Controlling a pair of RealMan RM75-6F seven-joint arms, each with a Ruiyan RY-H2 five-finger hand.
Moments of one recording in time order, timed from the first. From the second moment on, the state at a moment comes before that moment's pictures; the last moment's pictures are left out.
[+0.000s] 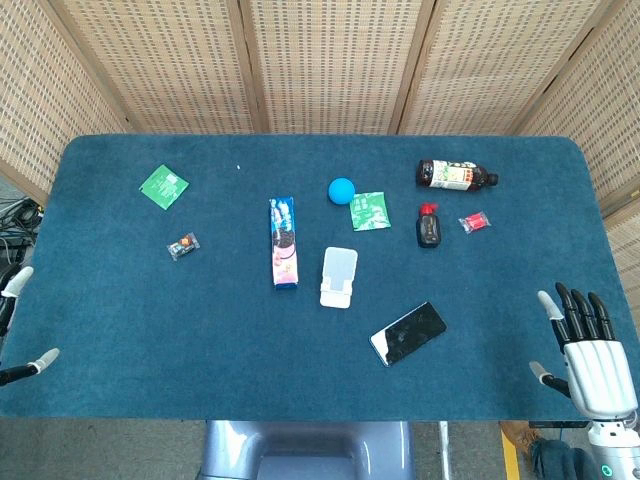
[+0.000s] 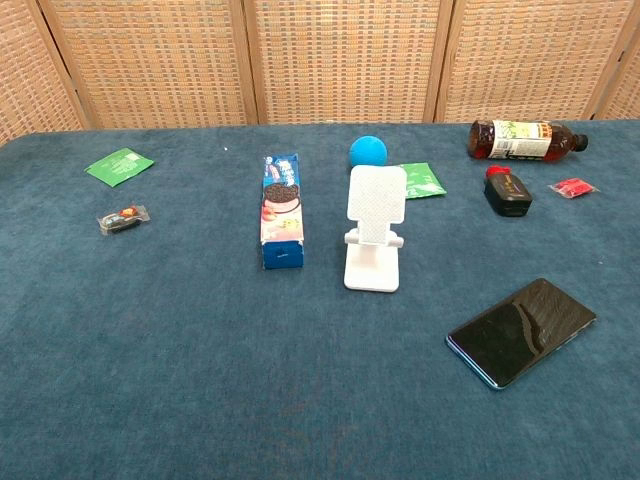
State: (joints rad) left arm -0.04 -0.91 -0.03 -1.86 1.56 1.55 0.02; right arm 0.03 -1.15 0.05 -1.61 -1.65 1.62 -0.19
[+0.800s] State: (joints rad) left arm -0.12 -0.93 -0.06 -1.87 1.43 1.41 0.09; right arm 0.47 -1.24 0.03 -1.58 -1.80 1.00 -0.23
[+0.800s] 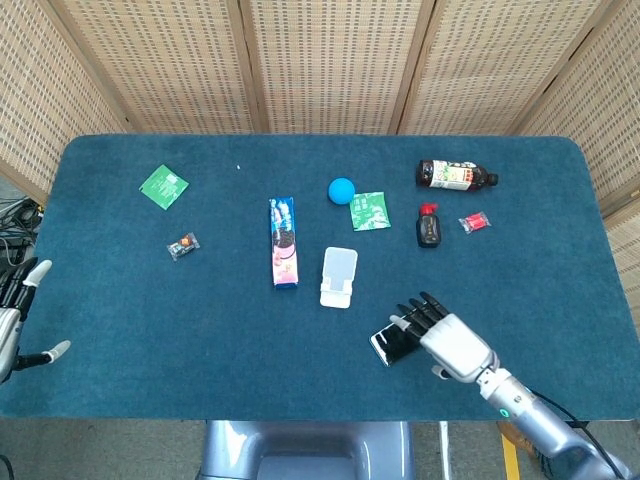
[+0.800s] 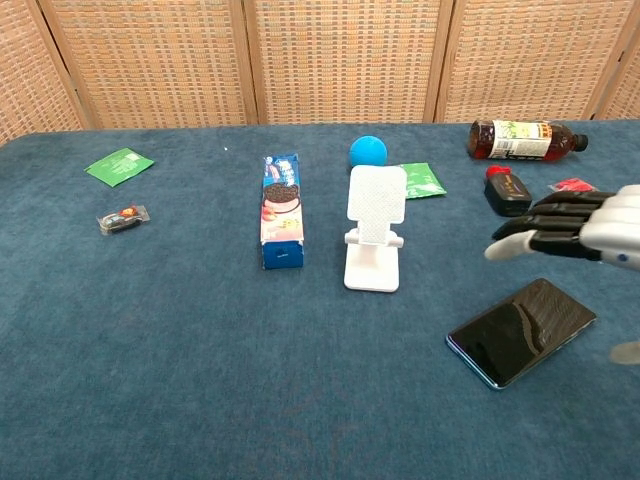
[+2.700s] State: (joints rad) left arm -0.19 -0.97 -0.08 -1.85 1.29 1.32 0.17; right arm 0.69 -1.37 -0.06 -1.34 -1.82 1.01 -0.26
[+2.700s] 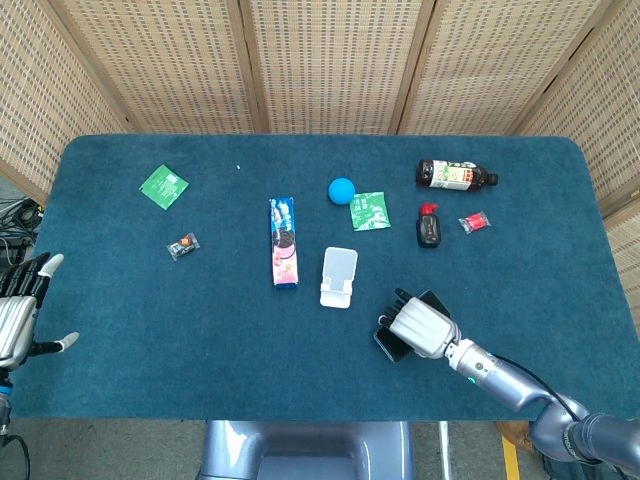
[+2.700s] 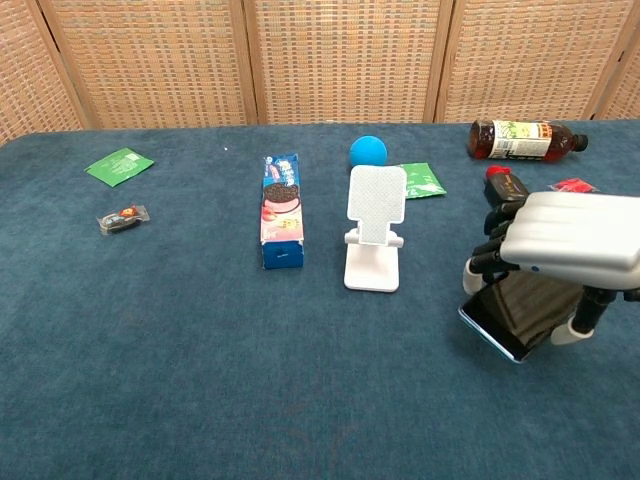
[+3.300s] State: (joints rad) left arm -0.21 -0.97 -0.09 -1.84 1.25 1.29 0.16; right arm 0.81 -1.23 0.14 -1.54 -1.89 0.97 -0.89
